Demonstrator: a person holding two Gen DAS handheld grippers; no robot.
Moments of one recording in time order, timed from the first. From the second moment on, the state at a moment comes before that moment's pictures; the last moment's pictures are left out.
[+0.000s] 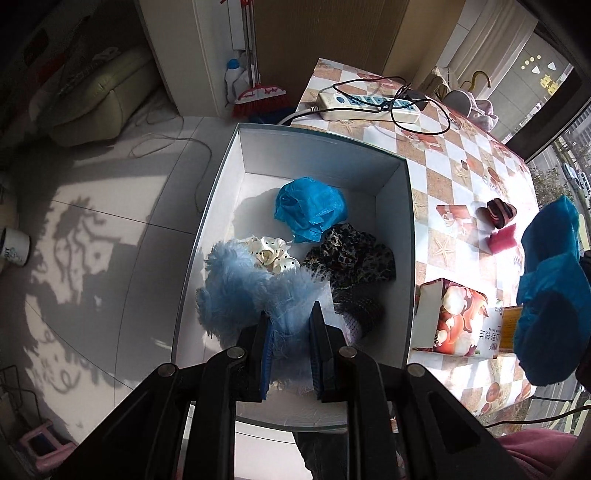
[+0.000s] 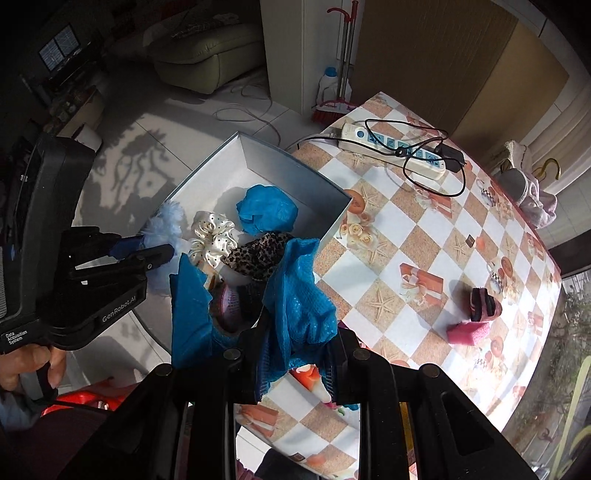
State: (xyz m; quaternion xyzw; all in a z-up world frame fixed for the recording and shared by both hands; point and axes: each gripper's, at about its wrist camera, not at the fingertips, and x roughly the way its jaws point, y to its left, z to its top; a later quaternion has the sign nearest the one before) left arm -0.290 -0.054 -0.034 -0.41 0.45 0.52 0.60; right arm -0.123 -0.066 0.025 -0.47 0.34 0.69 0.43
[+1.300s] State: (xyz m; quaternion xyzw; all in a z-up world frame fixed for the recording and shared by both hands) left arm -0.293 -0.051 -0.043 -0.42 0.45 0.52 0.60; right arm -0.139 -0.056 0.014 -0.49 0.34 0.69 0.41
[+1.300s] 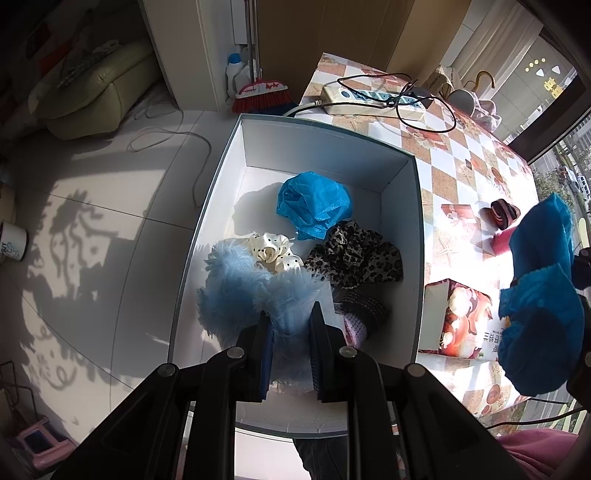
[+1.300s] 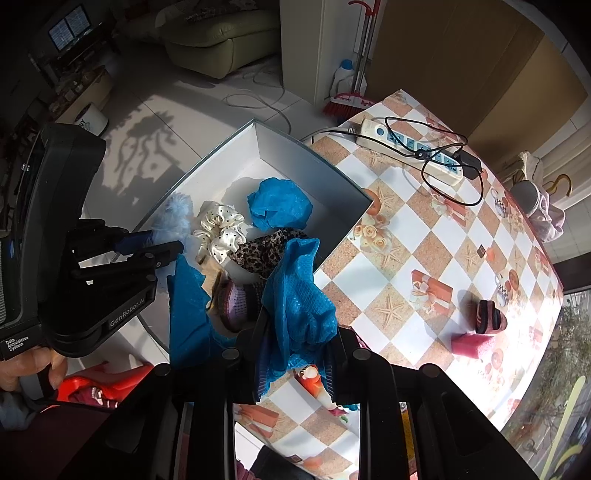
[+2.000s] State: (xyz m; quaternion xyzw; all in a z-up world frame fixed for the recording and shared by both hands) left arm -0.294 -0.045 -0.050 -0.42 0.45 0.52 0.59; right arm -0.143 -0.043 0.007 -0.49 0.35 0.69 0.40
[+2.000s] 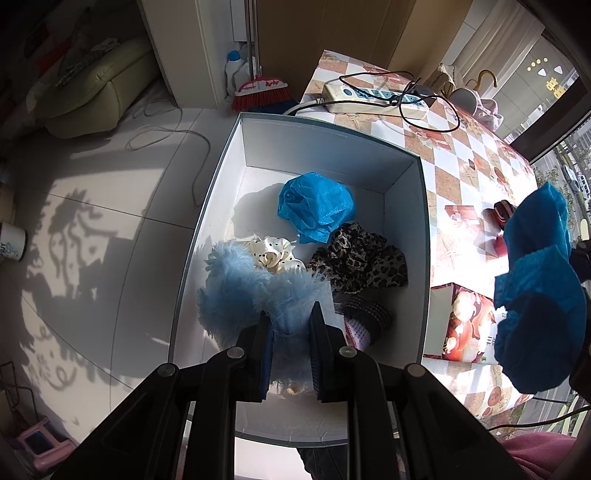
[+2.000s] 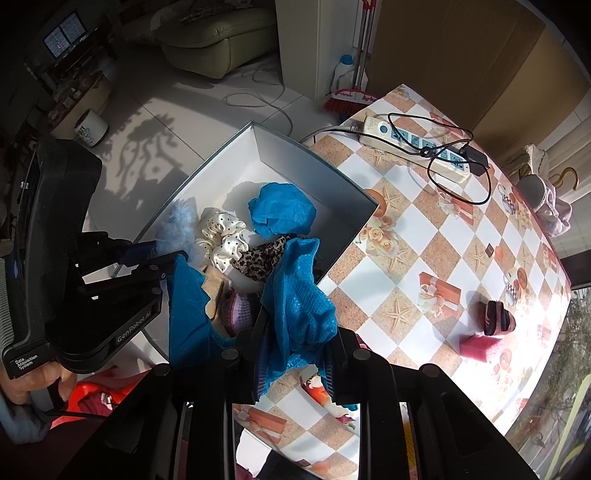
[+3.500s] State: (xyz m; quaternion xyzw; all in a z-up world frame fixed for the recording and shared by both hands) left arm -0.265 -0.033 -0.047 -0.43 0.44 0.43 0.67; right arm -0.097 0.007 -0.019 -0.45 0.48 0.62 0.42
